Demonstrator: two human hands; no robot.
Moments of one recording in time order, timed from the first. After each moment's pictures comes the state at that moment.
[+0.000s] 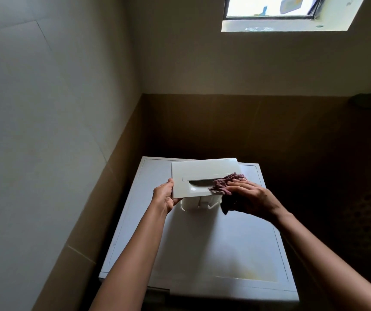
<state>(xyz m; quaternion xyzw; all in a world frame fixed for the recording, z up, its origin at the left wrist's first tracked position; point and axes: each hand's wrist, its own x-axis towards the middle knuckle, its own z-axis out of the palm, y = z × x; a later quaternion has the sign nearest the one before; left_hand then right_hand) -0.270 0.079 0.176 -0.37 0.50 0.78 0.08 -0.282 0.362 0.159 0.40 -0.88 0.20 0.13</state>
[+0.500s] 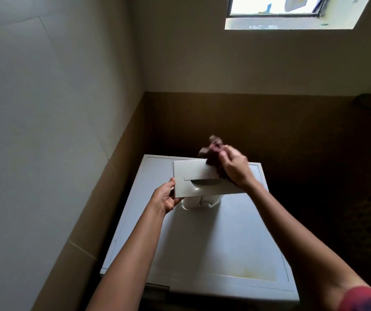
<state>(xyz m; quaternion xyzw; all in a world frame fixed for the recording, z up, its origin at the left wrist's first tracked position) -0.265 0.072 0.173 -0.36 0.45 0.80 0.13 -0.322 0.277 0.216 0.08 -0.91 0.41 0.07</state>
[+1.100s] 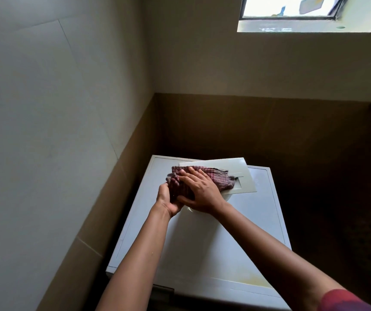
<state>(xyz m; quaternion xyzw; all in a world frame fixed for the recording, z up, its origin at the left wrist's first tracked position) -0.259 0.061 0.170 -0.31 0.34 0.88 0.11 -0.291 0.191 0.155 0.36 -0.91 0.18 0.07</state>
